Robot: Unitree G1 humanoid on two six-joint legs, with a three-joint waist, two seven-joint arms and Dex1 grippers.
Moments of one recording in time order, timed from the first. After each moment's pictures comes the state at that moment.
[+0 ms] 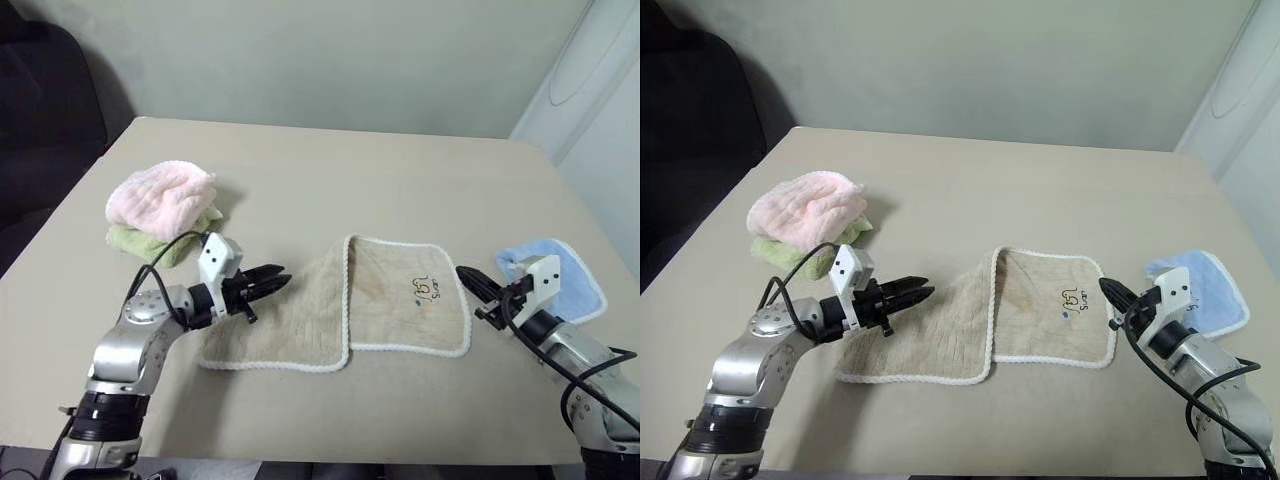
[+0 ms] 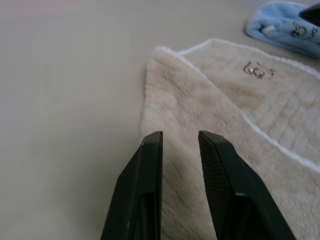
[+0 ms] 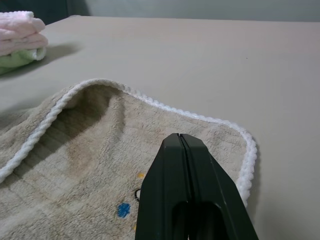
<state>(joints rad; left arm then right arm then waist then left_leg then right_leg) -0.23 0.63 0.07 -0.11 -0.47 0.47 -0.89 0.00 -0.49 -0.25 -0.32 0.54 0.44 0.57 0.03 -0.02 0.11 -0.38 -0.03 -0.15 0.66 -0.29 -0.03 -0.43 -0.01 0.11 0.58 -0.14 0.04</state>
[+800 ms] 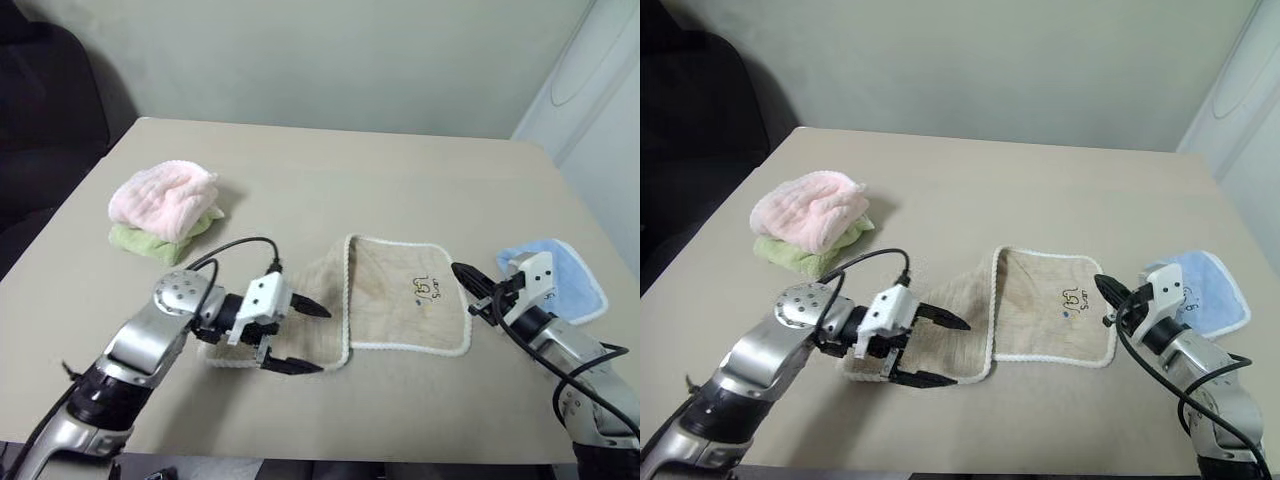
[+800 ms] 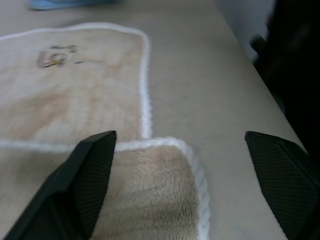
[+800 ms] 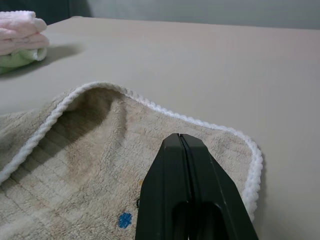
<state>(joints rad) -0.40 0.77 -0.28 -0.19 -0.32 0.23 -1.41 0.03 -0.47 -0.23 -0.39 0.52 0.45 0.52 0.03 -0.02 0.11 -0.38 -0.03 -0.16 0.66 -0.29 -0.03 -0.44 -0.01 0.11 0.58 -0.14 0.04</state>
